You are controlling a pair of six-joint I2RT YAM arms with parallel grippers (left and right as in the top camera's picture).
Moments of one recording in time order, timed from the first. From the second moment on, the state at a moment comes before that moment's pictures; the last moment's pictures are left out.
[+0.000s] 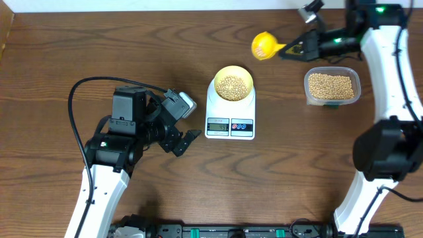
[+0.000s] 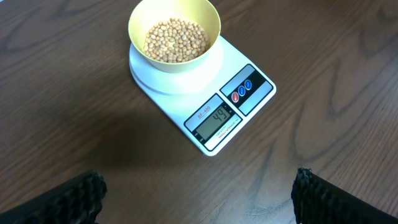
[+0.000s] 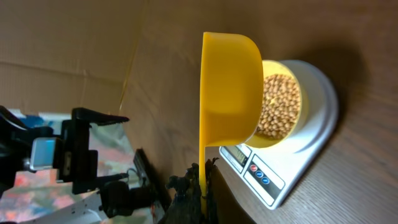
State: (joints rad) left arm -0.17 1.10 0.94 -0.74 0.49 0.51; right arm -0.04 2.06 2.07 -1.37 -1.05 -0.25
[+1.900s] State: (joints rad) left arm -0.17 1.10 0.94 -0.74 0.49 0.51; right arm 0.01 2.00 2.07 -1.51 0.21 -0.18
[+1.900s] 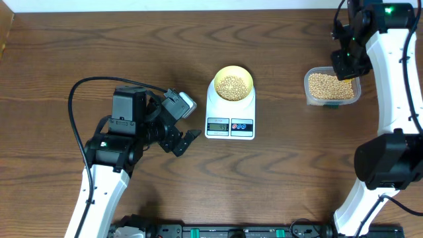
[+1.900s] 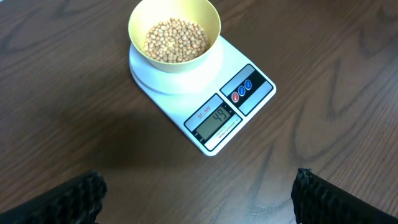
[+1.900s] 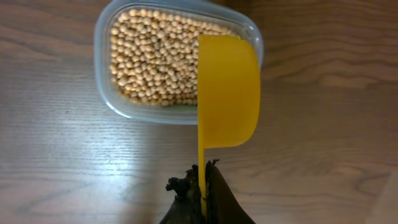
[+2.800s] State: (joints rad) left arm -0.17 1.10 0.94 -0.74 0.49 0.51; right arm 0.18 2.00 2.07 -1.14 -0.40 -0.12
